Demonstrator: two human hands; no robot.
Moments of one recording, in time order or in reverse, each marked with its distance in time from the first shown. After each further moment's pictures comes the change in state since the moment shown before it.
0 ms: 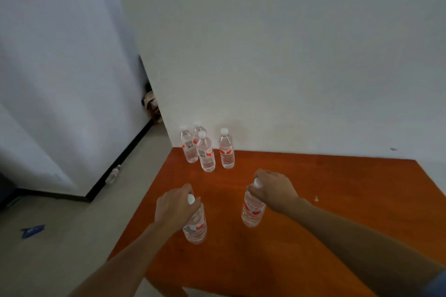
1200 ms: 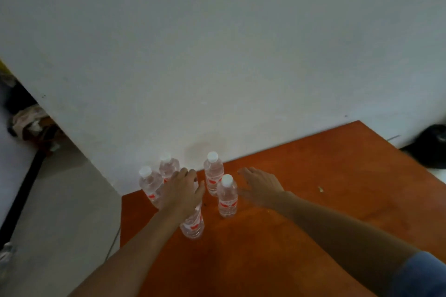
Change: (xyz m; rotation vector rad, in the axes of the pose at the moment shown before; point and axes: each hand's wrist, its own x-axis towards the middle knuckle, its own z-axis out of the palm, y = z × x) left_hand 0.314 -0.061 0.072 -0.131 -0.022 0.587; right_hand 0.209 -0.025 0.093 -0.062 -0.094 0.401
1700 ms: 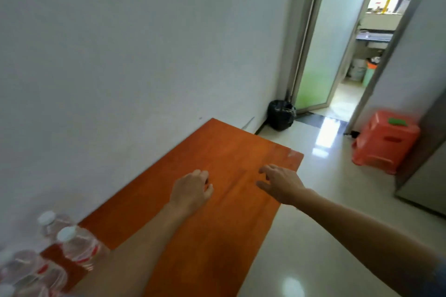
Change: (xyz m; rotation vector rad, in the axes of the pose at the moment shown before) left_hand -0.032 0.360 0.018 -0.082 -0.161 0.725; right_hand -0.335 0.234 -0.086 -0.038 0.254 0.675
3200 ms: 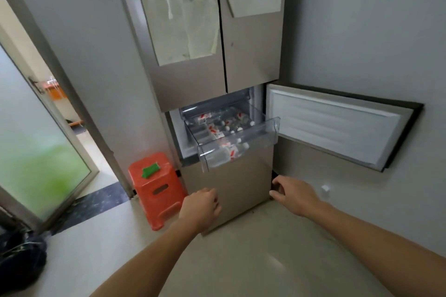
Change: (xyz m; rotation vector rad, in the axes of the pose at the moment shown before) left_hand 0.466 1.035 0.243 -0.069 -0.267 1.133; right_hand -0.274 0.969 -0.182 0.113 0.338 1.202
